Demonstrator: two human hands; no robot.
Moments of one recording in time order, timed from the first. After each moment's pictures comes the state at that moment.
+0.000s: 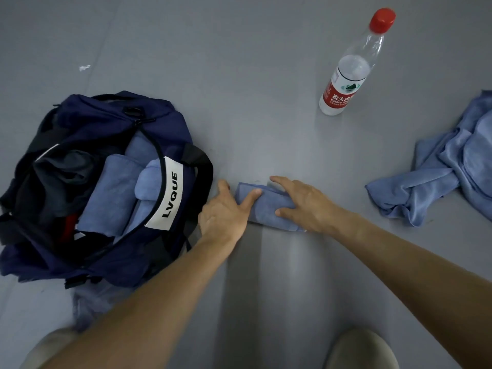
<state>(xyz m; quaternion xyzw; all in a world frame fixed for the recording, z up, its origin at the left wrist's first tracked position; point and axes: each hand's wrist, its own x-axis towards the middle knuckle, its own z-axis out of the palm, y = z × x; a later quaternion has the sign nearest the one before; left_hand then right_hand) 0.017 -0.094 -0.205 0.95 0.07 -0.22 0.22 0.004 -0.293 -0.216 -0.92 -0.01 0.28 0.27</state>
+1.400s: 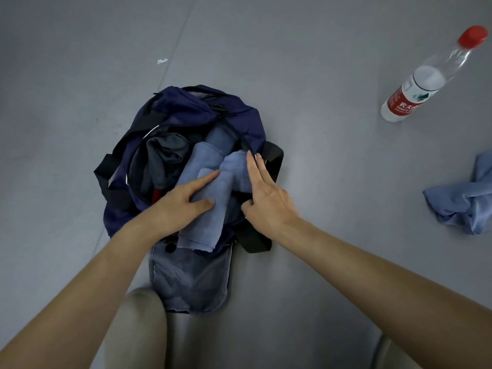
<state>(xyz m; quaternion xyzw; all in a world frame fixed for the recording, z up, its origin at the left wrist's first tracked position) 0.036 0.148 -0.134 0.85 -0.03 -0.33 0.41 0.007 -0.063 -0.133 -0.92 0.01 0.21 0.33</state>
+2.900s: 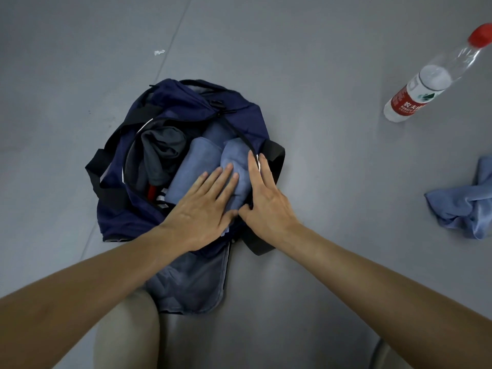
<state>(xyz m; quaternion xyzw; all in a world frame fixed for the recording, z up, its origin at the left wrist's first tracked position) 0.022 0.117 -0.193 0.94 -0.32 -0.13 -0.02 0.002 -0.066 -0.162 -0.91 -0.01 0.14 0.38</state>
